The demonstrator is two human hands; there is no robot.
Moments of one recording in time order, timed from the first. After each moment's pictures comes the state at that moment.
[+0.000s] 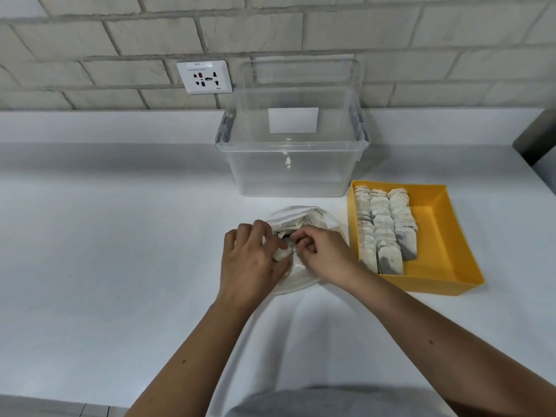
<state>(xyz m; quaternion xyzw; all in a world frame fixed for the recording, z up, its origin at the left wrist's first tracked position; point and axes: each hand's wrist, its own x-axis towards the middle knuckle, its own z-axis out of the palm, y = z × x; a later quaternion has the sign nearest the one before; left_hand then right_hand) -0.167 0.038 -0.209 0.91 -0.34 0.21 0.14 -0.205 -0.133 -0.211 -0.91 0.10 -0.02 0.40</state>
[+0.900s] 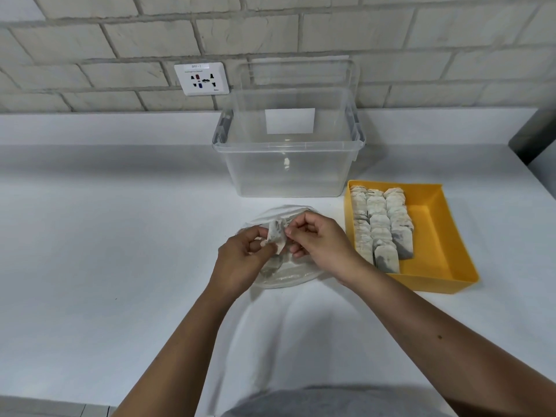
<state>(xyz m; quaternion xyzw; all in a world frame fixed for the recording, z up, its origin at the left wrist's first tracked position) -0.166 0.045 -0.180 0.78 -0.11 -0.21 0.57 -0.208 -0.124 -0.180 -0.73 0.14 -0.04 0.67</state>
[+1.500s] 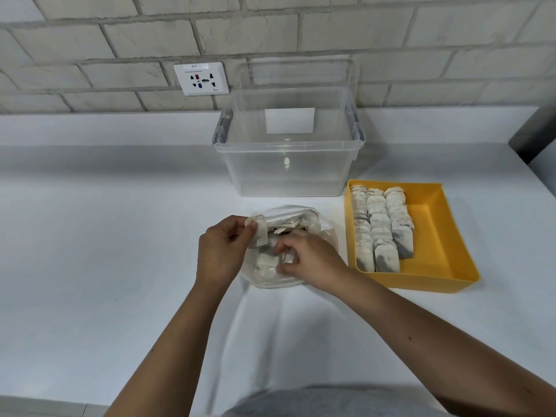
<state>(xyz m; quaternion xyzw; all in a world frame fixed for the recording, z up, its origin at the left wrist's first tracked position) -0.149 0.053 -0.176 0.84 -0.06 -0.05 0.54 -0.203 -0.119 -0.211 -0.94 0.01 0.01 0.35</state>
